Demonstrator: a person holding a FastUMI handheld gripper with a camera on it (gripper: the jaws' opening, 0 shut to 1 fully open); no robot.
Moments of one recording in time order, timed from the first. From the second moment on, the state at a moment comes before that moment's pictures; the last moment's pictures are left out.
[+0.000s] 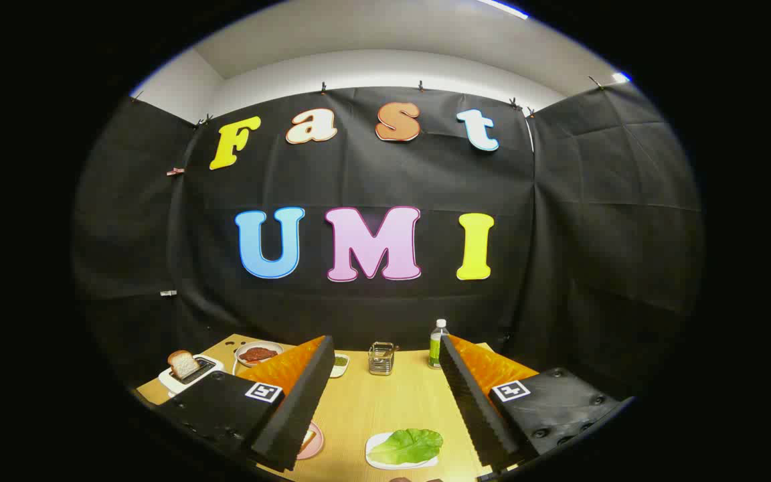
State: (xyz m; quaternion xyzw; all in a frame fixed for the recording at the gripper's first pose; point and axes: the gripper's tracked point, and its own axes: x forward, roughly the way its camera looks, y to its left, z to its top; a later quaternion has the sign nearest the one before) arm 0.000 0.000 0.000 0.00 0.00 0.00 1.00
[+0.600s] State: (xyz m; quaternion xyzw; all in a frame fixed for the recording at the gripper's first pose) arm 0.020 -0.001 -0.008 -0.01 0.01 0.01 1.00
